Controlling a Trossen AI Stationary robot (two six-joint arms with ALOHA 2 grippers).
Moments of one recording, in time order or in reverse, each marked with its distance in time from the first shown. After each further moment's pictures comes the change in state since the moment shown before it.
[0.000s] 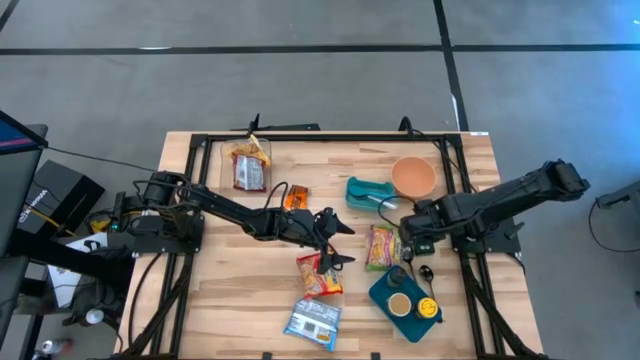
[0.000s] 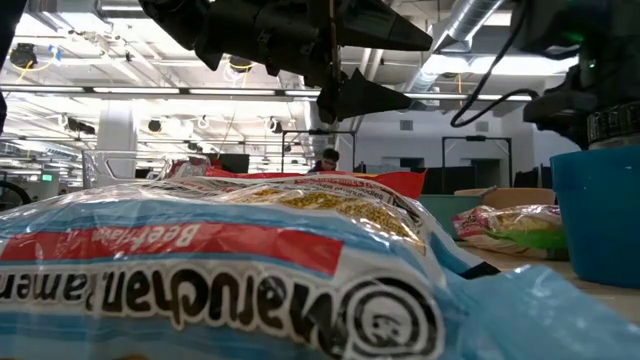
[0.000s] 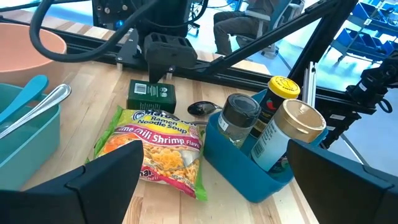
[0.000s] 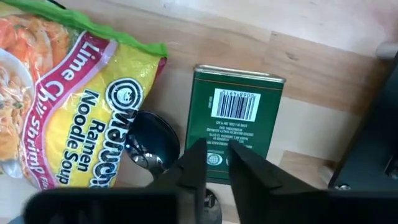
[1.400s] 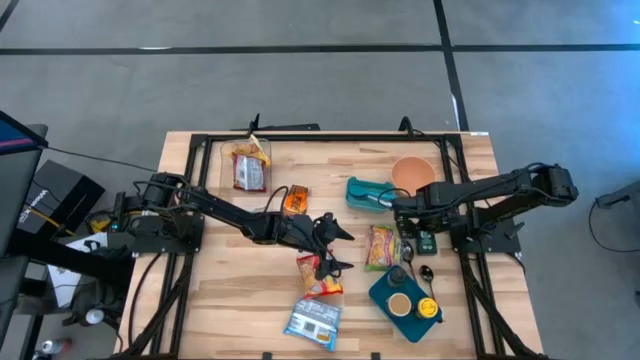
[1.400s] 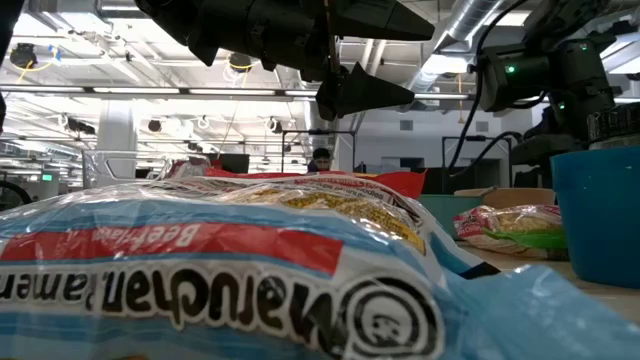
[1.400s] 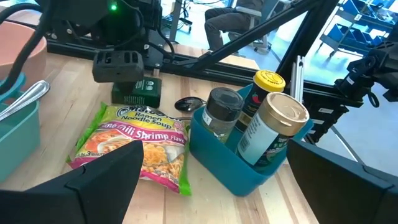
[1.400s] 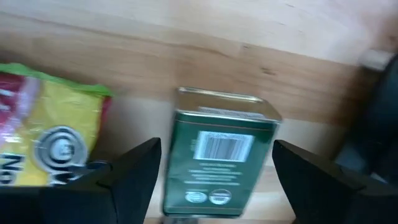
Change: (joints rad) left arm -0.027 0.000 0.000 -0.004 0.001 0.000; right arm -0.262 0.134 -0.037 0.018 -0.134 -0.232
